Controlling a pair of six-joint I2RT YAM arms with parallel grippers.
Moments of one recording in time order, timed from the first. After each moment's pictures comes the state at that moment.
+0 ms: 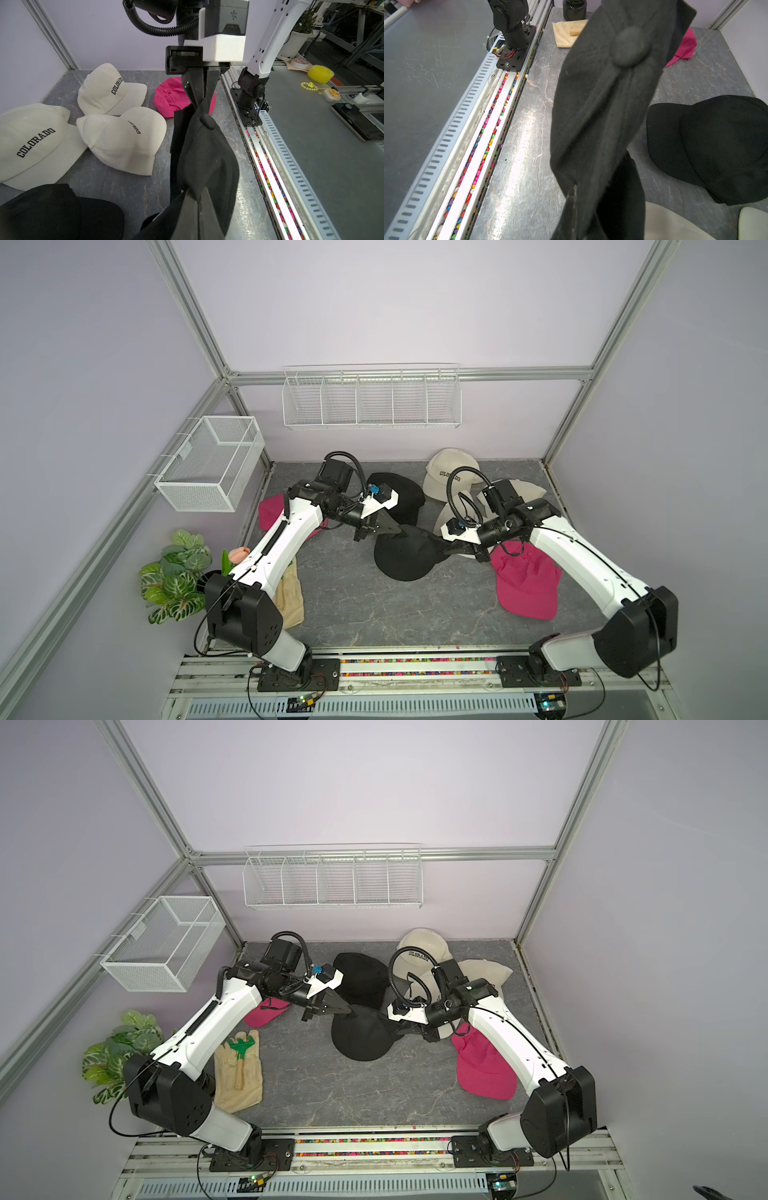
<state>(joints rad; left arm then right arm) -0.40 1.55 1.47 -1.01 1.12 1.01 0.42 1.42 1.25 -1.00 -0.84 -1.15</state>
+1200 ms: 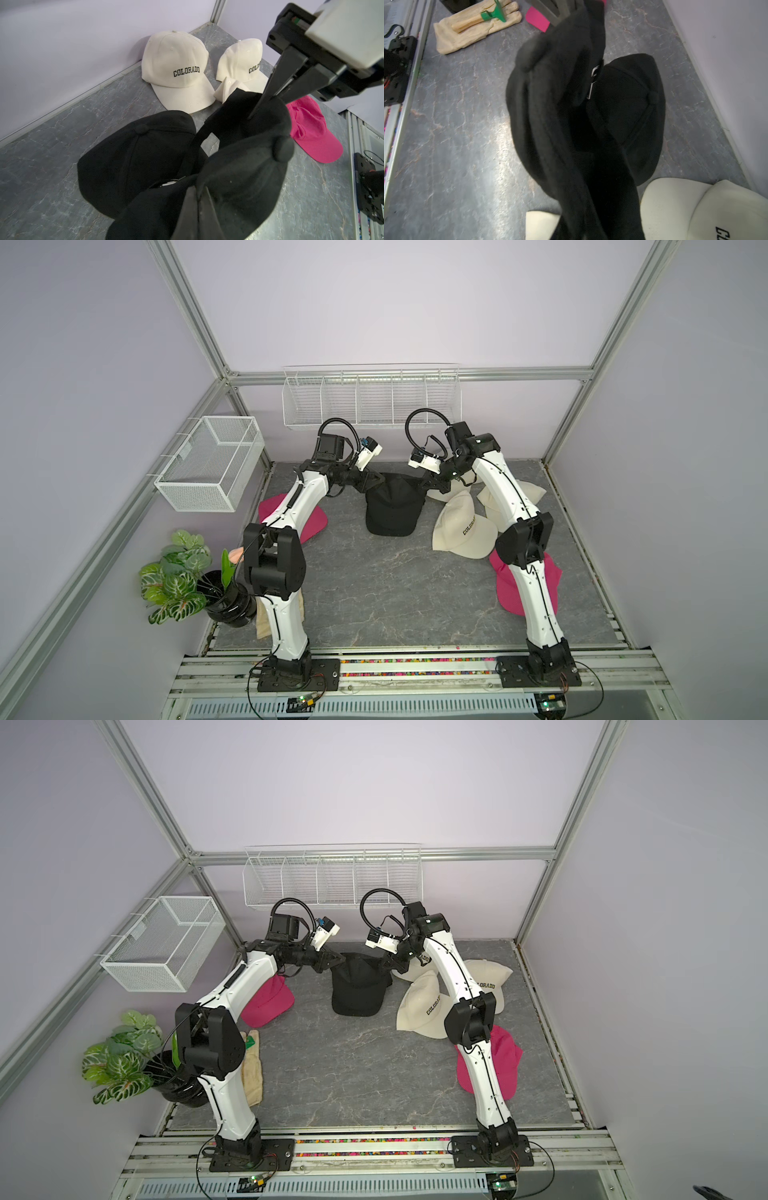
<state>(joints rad) -0.25 1.97 1.78 -0.60 0.76 0.31 0.38 2.48 2.73 -1.38 -0.65 -0.86</state>
